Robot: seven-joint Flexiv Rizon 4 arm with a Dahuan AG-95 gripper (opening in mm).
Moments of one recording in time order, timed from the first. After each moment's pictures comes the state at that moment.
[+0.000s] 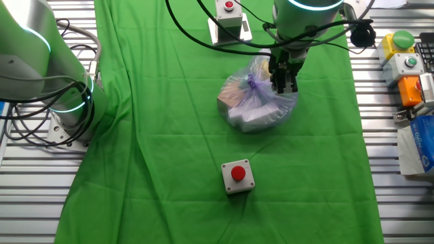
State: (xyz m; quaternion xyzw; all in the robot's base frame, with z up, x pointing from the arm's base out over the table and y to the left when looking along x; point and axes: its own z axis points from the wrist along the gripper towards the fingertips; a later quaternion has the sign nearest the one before) arm 0.500 0.000 0.170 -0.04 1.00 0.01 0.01
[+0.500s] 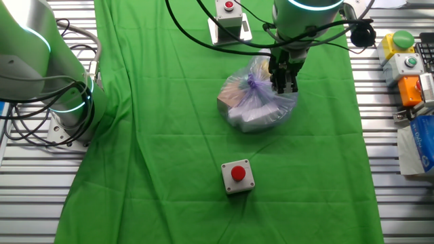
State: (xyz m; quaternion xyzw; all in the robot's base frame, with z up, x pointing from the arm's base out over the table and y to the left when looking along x) arm 0.500 0.000 0.170 -0.04 1.00 0.00 0.01
